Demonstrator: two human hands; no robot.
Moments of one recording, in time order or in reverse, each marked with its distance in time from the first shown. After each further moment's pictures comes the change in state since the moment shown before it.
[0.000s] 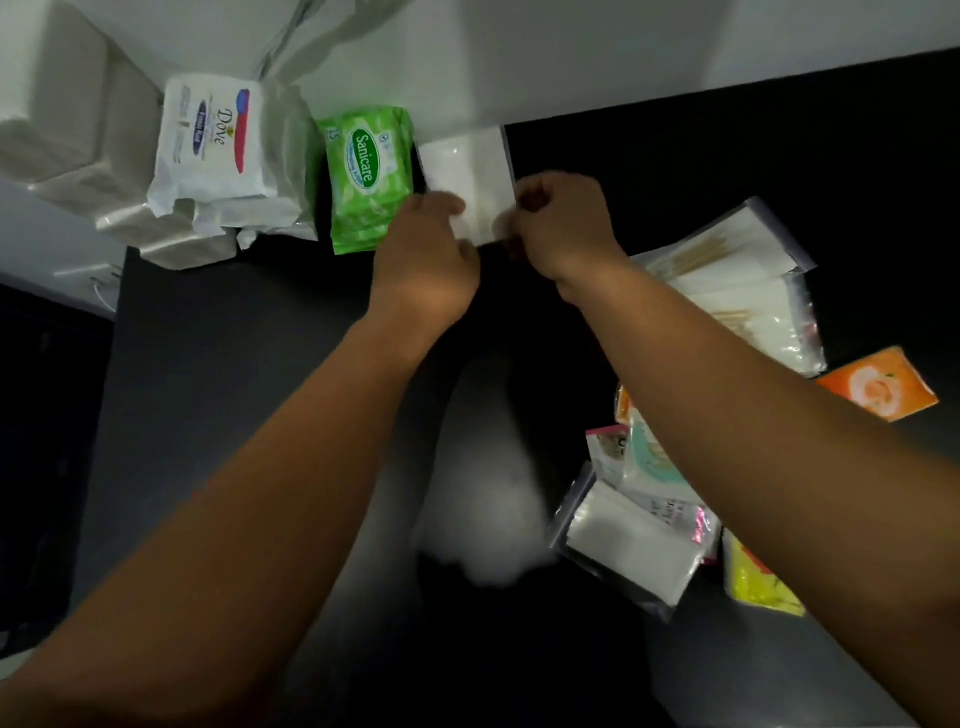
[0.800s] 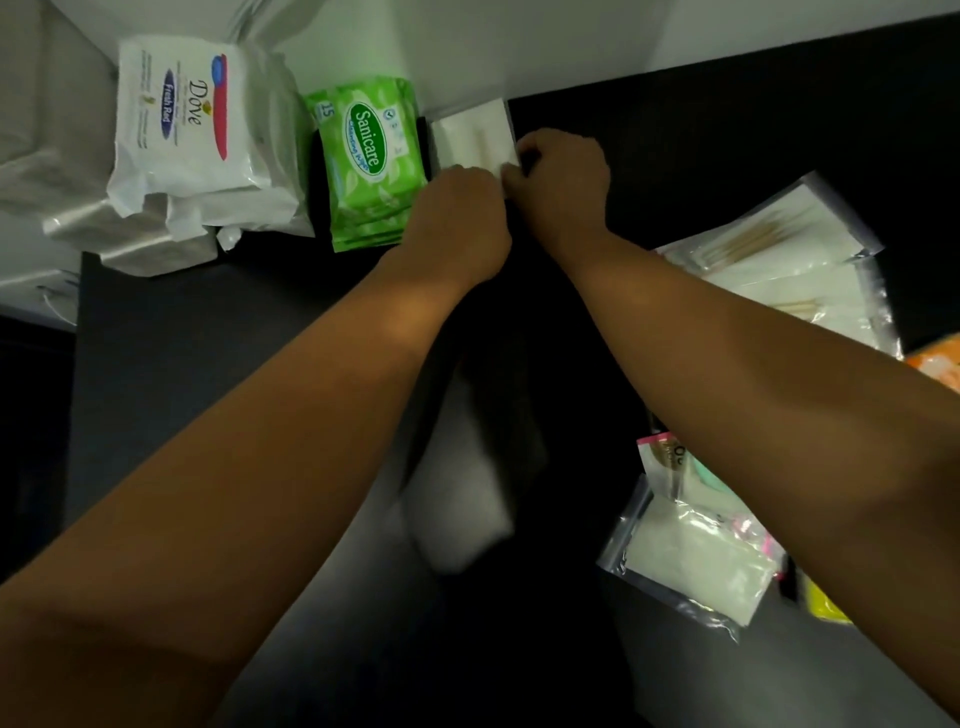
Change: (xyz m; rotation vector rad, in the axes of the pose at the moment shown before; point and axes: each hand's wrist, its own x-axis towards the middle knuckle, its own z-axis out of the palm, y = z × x) left_hand 0.058 -0.008 0.017 0.434 -0.246 0.143; right_hand 0.067 0.022 0.046 -0.597 0.218 -0.188
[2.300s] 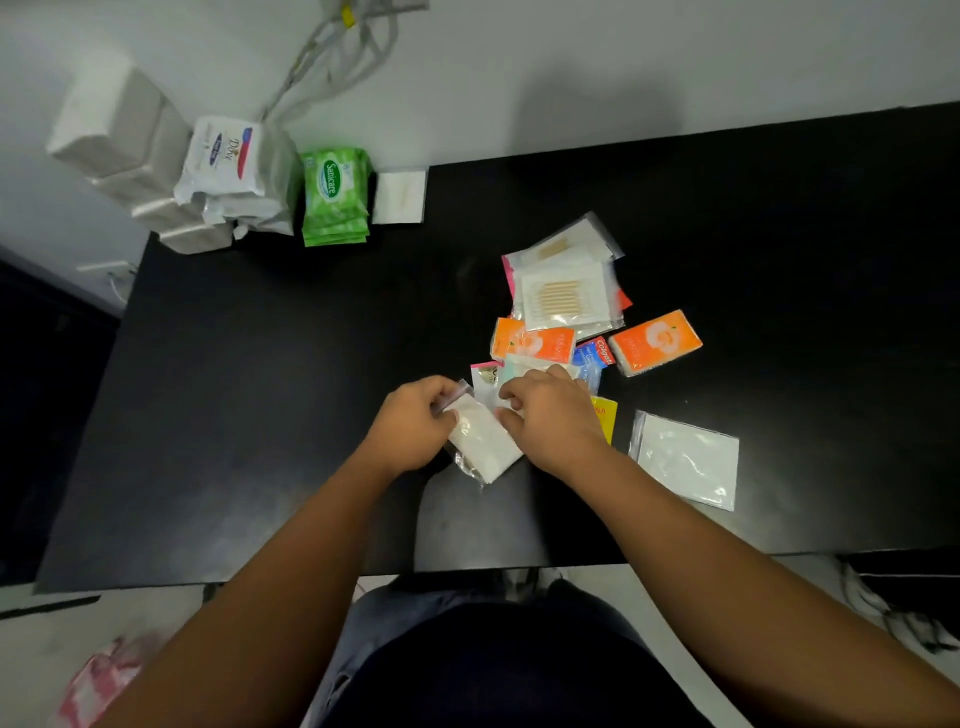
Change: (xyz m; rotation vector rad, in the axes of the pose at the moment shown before) left_hand -0.249 0.111 0.055 -0.738 -0.140 -0.224; right_hand -0.271 0.117 -0.177 -0.263 -0.442 -0.240
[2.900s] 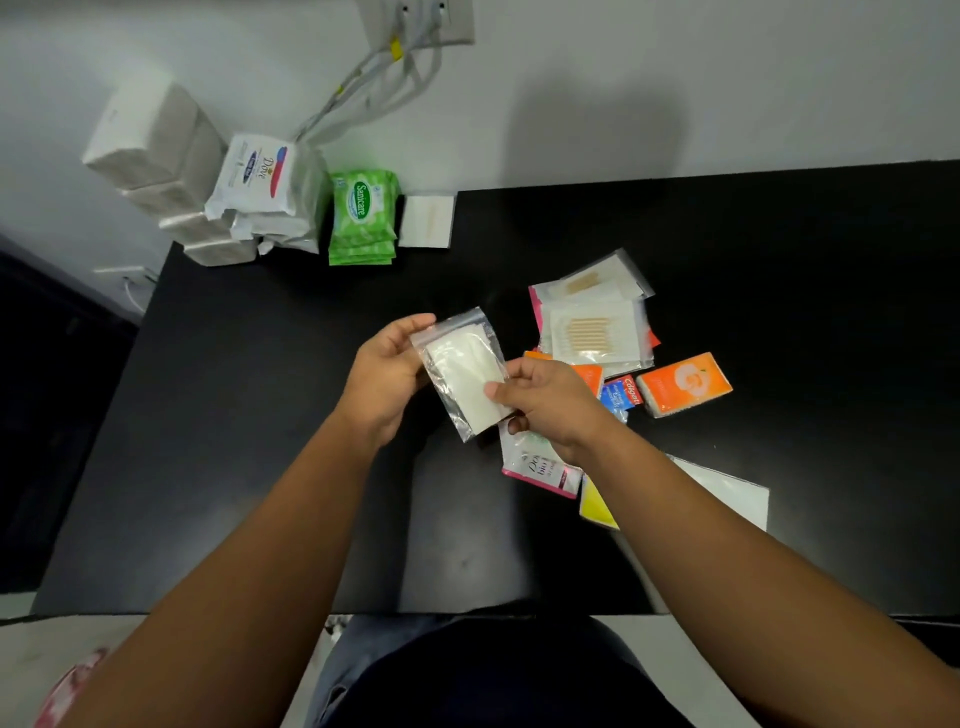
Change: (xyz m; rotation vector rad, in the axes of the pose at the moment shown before) left_hand 0.040 0.024 -0.064 -0.920 0.194 -0.062; right_hand 0.046 -0.036 -0.031 1.191 -0.211 0.281
